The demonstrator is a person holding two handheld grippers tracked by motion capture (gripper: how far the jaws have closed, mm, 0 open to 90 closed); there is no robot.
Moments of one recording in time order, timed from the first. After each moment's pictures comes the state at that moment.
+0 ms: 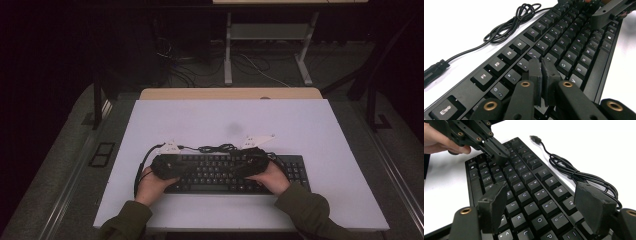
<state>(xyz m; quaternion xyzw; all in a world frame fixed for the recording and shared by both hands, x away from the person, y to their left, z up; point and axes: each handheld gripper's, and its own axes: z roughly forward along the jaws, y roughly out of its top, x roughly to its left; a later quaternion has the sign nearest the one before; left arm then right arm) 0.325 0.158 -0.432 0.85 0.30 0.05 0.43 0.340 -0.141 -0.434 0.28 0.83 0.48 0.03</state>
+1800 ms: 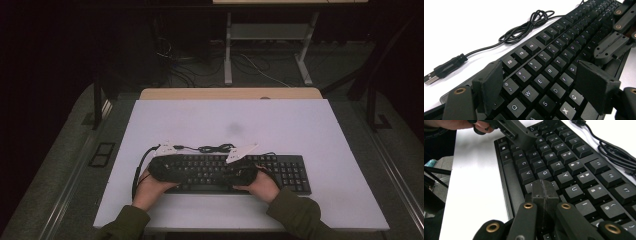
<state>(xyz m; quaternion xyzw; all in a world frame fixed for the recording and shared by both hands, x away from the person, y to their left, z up) 0.318 0.161 -0.433 0.82 0.34 0.09 0.44 0.318 -0.108 -0.442 0.21 0.87 0.44 -0.02</state>
